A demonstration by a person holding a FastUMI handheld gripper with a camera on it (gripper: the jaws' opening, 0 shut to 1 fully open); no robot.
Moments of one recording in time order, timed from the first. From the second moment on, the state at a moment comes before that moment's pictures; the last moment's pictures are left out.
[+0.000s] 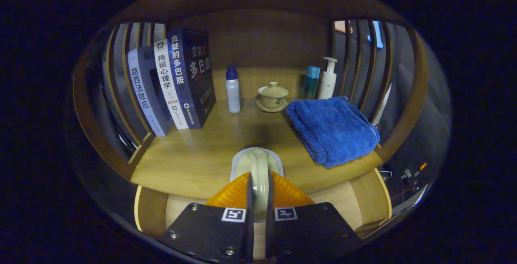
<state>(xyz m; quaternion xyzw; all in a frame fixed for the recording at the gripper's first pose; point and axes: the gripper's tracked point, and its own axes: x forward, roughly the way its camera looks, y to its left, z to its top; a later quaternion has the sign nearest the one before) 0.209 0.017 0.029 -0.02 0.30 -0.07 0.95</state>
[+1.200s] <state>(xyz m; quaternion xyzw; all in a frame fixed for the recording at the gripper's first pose) 0.307 0.024 0.025 -0.03 0.21 -0.05 0.98</state>
